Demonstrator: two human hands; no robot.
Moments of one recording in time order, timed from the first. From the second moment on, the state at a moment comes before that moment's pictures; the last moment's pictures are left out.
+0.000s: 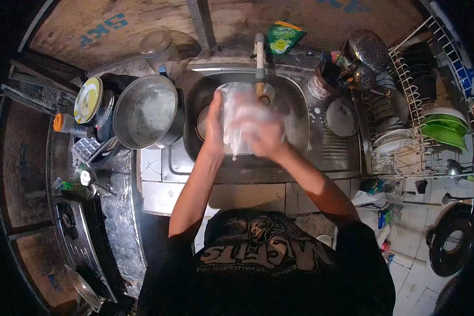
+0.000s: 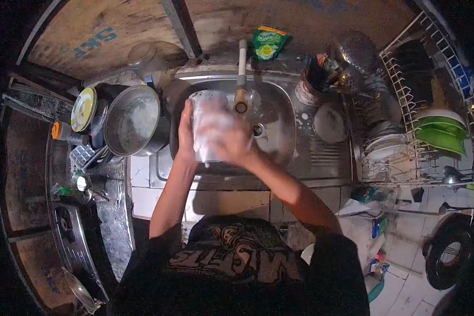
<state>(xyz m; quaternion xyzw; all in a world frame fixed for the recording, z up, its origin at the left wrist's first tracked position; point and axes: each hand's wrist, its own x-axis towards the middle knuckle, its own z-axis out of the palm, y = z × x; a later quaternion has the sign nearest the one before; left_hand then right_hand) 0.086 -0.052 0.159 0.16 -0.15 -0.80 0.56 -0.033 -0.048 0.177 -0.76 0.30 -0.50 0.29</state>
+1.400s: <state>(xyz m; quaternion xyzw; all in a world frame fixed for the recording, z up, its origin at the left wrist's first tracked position) 0.108 -0.087 0.158 0.12 -0.16 -0.85 0.49 -0.024 -0.049 0.183 -0.76 0.28 -0.55 0.20</state>
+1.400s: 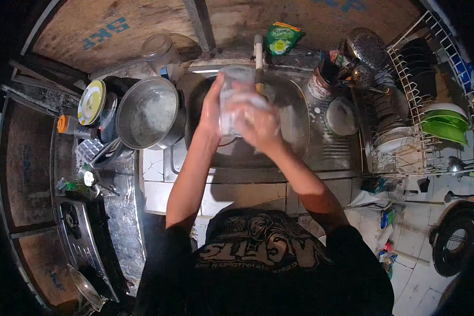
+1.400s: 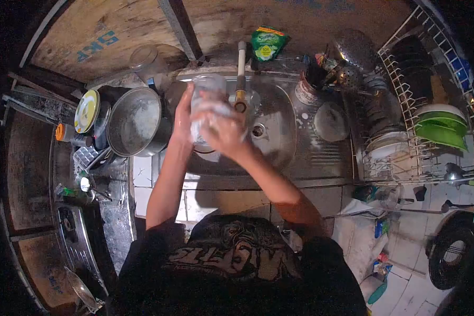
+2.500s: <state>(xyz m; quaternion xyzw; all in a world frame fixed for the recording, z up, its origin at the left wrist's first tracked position) 0.084 -0.078 0.145 0.00 -0.11 -0.80 0.59 -0.033 -0.059 0.190 -0.80 0.27 -0.49 0.23</state>
